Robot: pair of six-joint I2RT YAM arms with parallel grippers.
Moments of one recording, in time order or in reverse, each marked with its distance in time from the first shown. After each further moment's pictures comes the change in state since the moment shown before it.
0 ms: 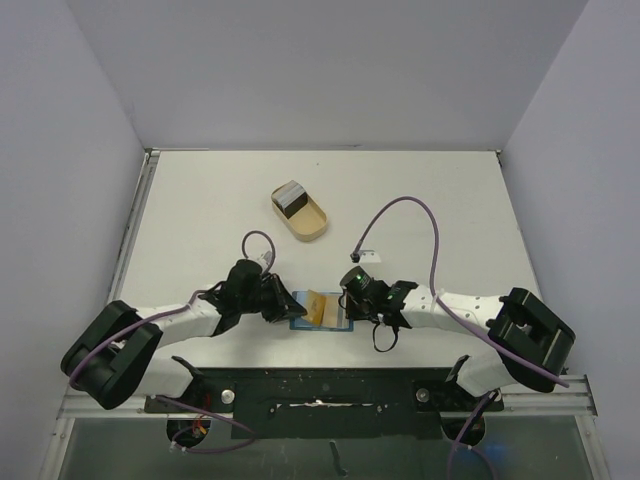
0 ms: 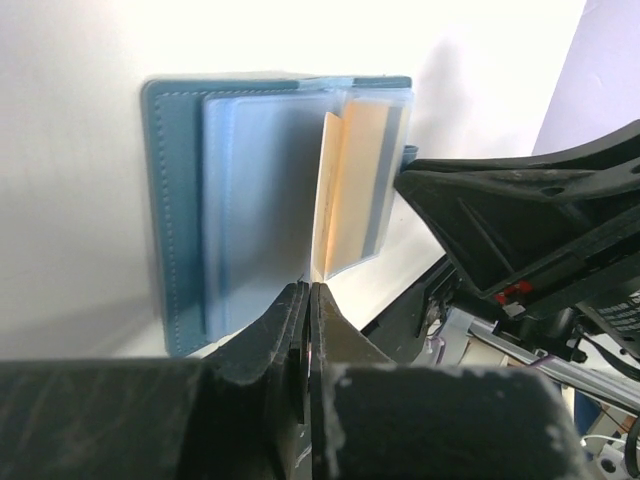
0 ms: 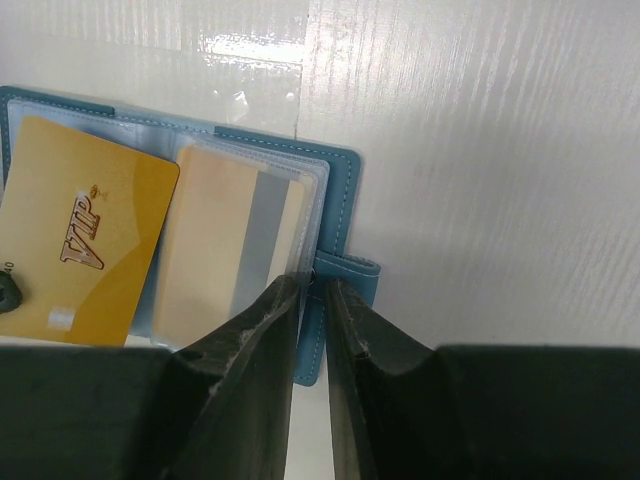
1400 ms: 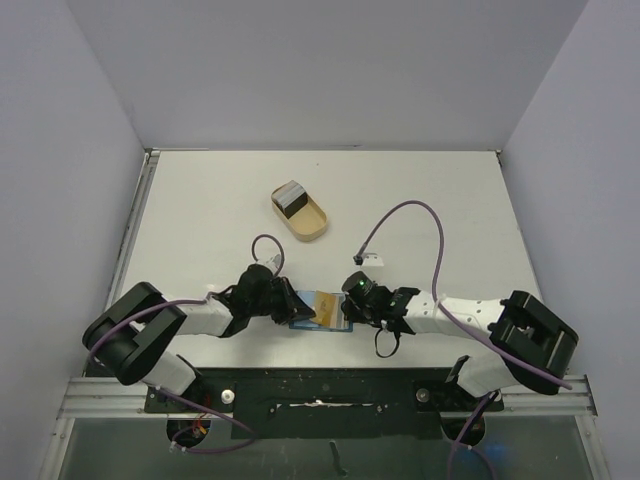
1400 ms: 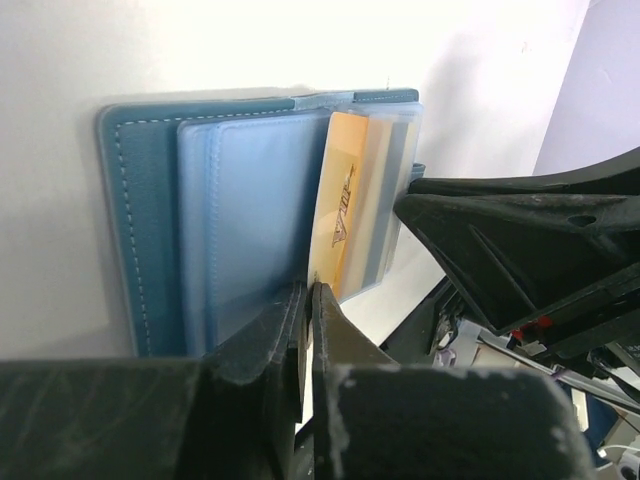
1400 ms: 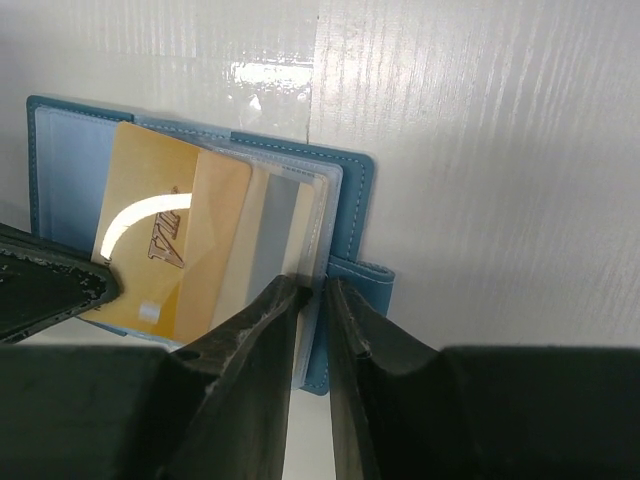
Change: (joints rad) left arm -0.064 0.147 -0.019 0.193 -0.048 -0.026; right arm 0.020 -0.019 -0.059 0.095 0.017 0.059
